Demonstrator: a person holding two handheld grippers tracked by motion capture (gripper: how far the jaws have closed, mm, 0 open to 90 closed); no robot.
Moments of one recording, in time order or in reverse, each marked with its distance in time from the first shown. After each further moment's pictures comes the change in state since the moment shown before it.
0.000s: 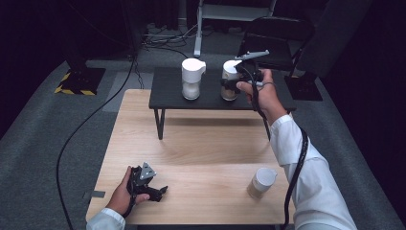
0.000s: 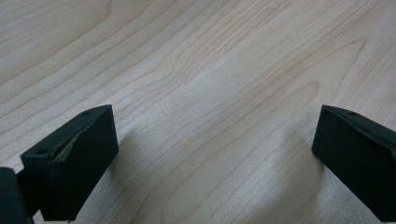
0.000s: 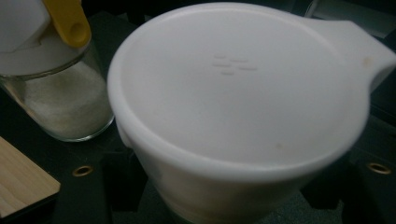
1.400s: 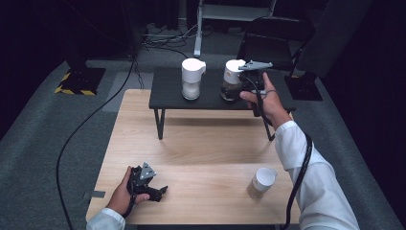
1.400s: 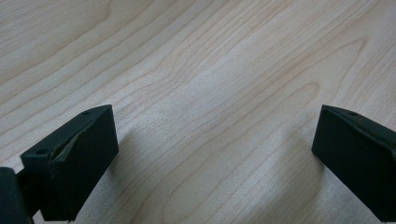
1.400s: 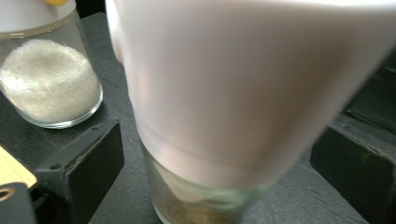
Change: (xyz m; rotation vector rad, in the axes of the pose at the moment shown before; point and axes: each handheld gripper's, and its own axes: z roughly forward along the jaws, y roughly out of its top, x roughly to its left) left arm 0.000 0.000 0.000 0.002 0.000 0.000; right arm -0.008 -0.048 0.009 -0.109 -0.004 -0.024
